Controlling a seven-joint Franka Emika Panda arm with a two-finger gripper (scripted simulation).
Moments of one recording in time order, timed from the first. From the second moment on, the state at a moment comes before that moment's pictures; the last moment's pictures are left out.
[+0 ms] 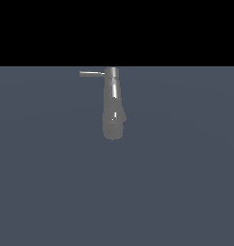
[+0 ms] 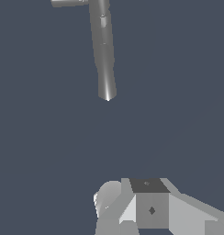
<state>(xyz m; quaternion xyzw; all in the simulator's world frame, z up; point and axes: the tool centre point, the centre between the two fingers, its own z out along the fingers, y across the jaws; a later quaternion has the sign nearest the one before) -0.248 -0.018 0.496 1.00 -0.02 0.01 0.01</state>
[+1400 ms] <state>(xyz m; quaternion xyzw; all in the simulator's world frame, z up) -0.220 -0.011 0.514 1.00 -0.07 0.03 -0.01</state>
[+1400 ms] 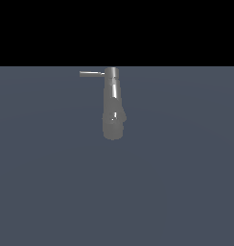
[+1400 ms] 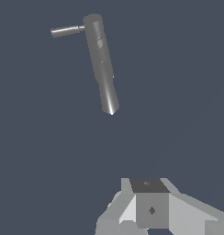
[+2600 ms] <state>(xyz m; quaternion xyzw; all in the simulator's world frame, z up) -0.054 0.021 0.483 0.95 -0.32 0.00 -0.02</state>
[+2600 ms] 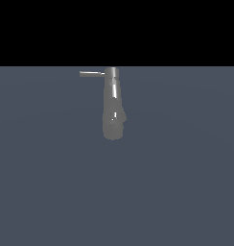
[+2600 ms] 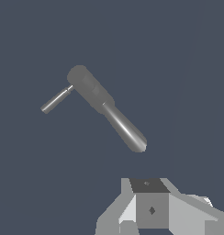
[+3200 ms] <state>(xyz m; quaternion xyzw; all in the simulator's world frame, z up) 0.032 0.049 0.429 0.89 -0.45 -0.01 -0.01</state>
